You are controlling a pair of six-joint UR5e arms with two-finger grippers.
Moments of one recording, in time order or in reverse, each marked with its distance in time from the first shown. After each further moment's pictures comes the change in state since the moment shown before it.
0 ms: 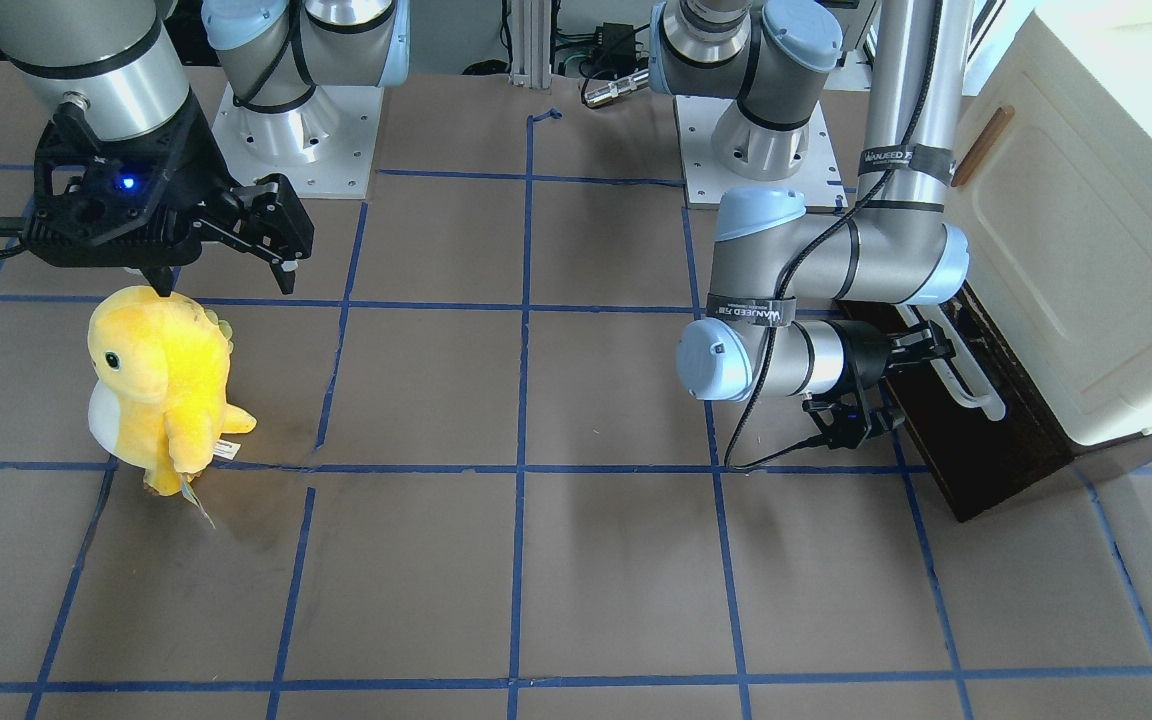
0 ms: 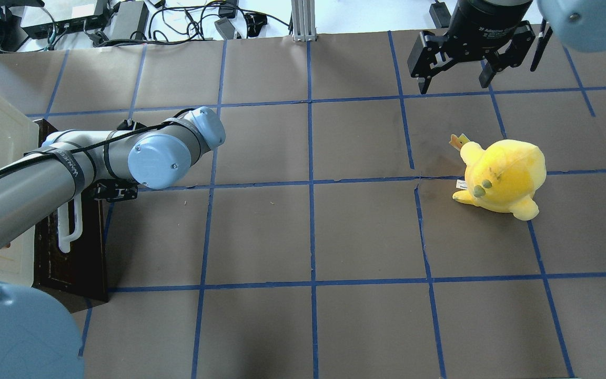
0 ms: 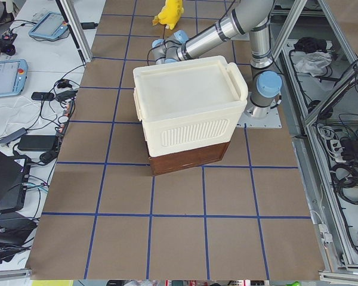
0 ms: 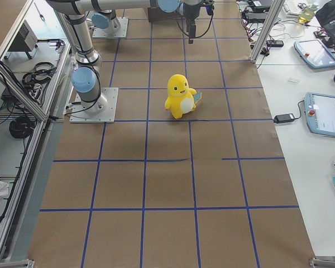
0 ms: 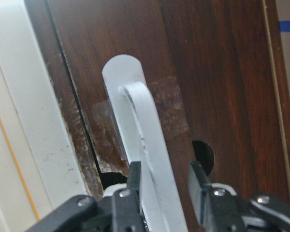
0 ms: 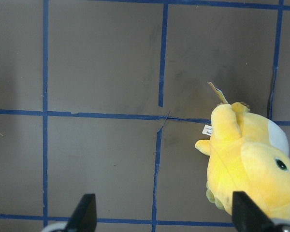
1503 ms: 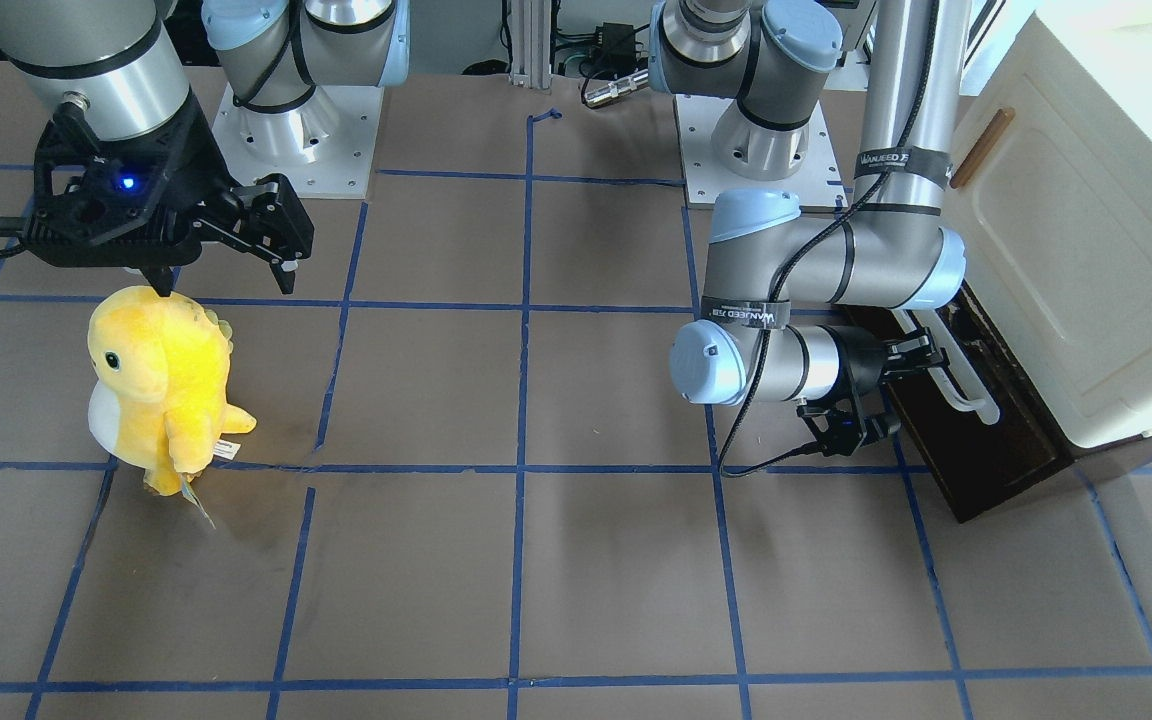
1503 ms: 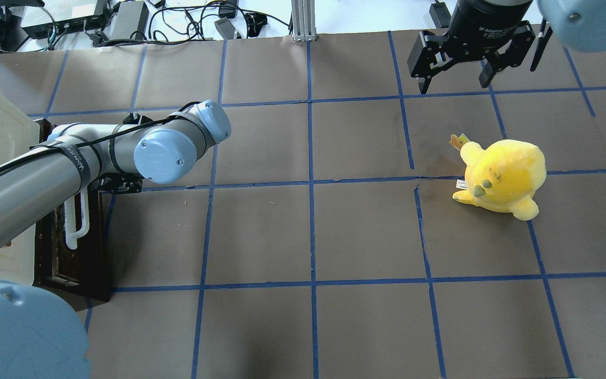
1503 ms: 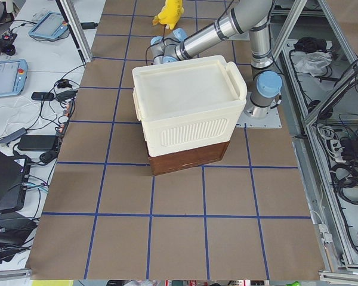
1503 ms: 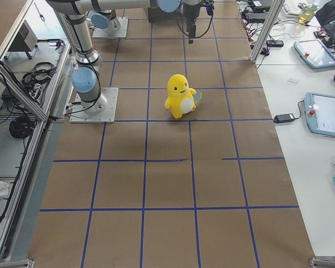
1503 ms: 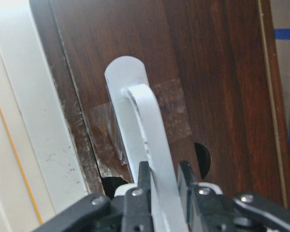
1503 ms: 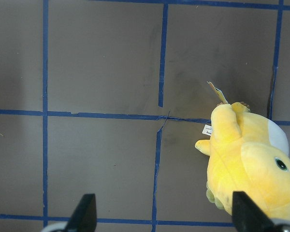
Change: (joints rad) left arm -0.027 -0.012 0.035 0.011 -0.023 0.013; right arm 0.000 0.000 0.000 0.000 0.000 0.001
